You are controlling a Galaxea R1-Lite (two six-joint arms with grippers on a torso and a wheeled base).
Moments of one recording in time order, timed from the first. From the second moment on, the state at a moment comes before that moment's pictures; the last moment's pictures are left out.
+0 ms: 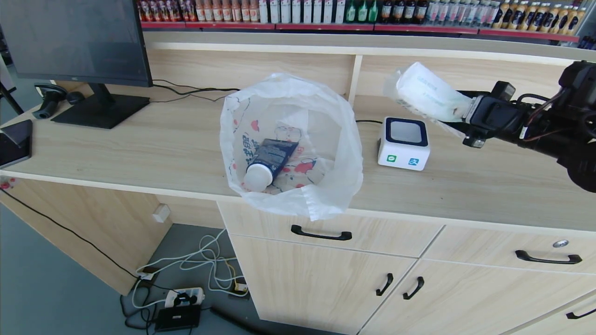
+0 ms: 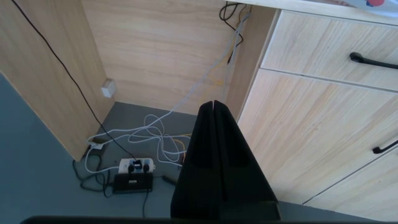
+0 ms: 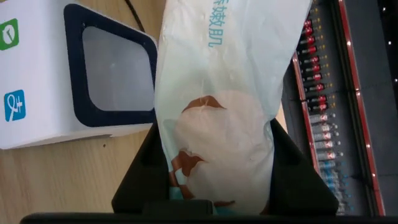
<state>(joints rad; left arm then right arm) 0.00 0.00 0.00 0.01 0.00 0.00 -0.01 1.81 -1.22 -0.68 0.53 -1.26</state>
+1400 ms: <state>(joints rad) 0.00 0.00 0.00 0.01 0.00 0.00 0.02 1.19 -0.59 -0.88 0.30 -0.06</state>
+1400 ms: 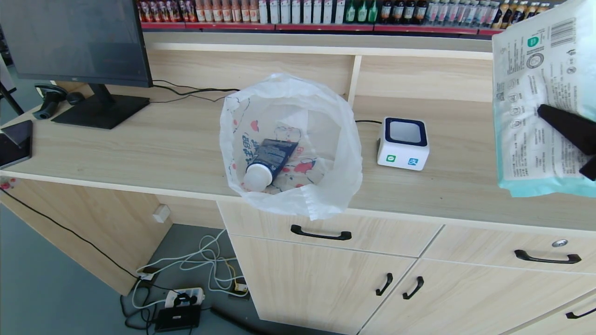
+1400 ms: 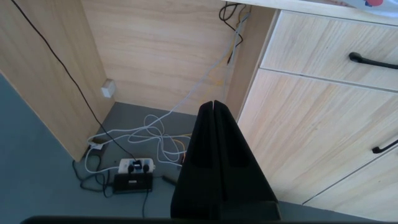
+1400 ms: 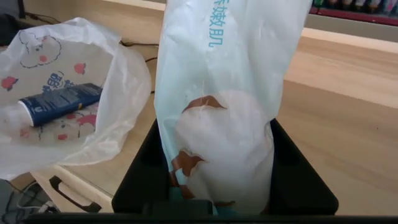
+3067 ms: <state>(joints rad) 0.00 0.00 0.00 0.01 0.00 0.00 0.02 1.16 -0.50 -0.88 0.12 -0.09</state>
